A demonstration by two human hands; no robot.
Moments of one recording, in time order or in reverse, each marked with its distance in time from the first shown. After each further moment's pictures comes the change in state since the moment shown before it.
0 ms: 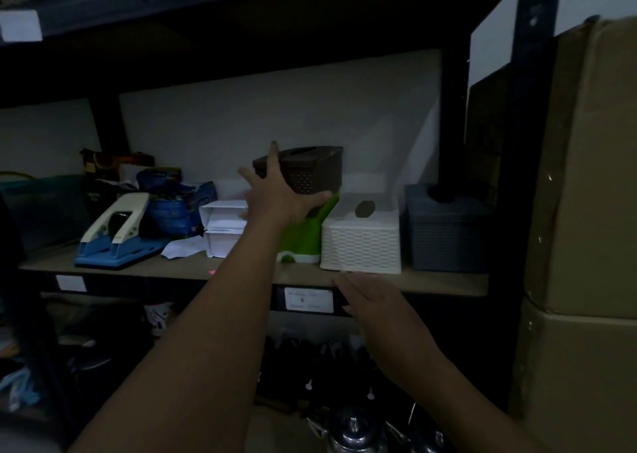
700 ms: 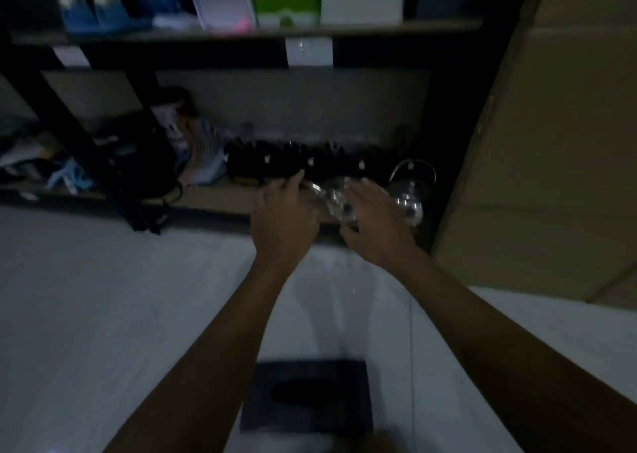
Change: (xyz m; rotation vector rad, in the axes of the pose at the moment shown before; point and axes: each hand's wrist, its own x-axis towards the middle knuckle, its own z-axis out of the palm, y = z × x) left_hand -0.345 -0.181 0.063 0.330 -0.185 0.015; right_hand -0.204 -0.091 0.073 0.016 -0.151 0.288
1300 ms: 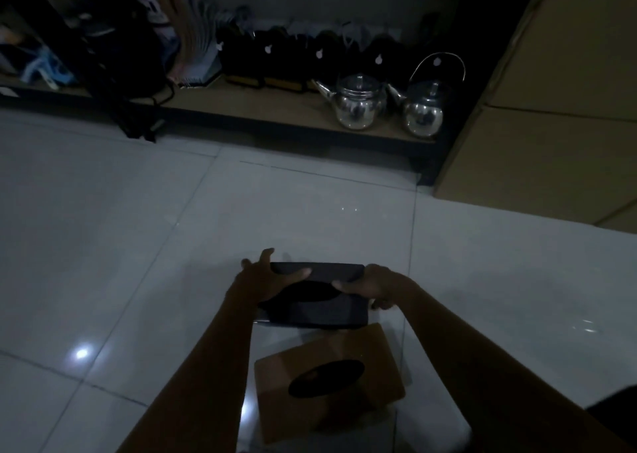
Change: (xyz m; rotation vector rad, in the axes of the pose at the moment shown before) left_hand -0.187 -0.140 0.076 -0.063 -0.882 -0.662; right_hand -0.180 0.001 0.122 0.434 -1.011 0.870
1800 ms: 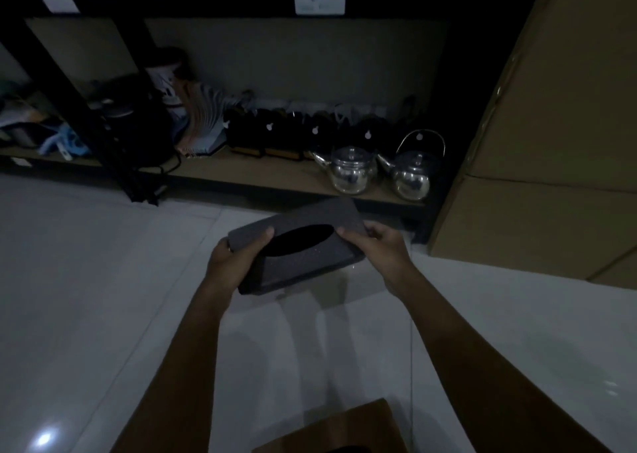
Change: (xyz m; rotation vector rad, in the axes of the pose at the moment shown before) left_hand -0.028 0.072 -0.117 -0.888 0.285 0.233; right_hand -0.042 -0.091 -0.091 0.802 0.486 -0.518
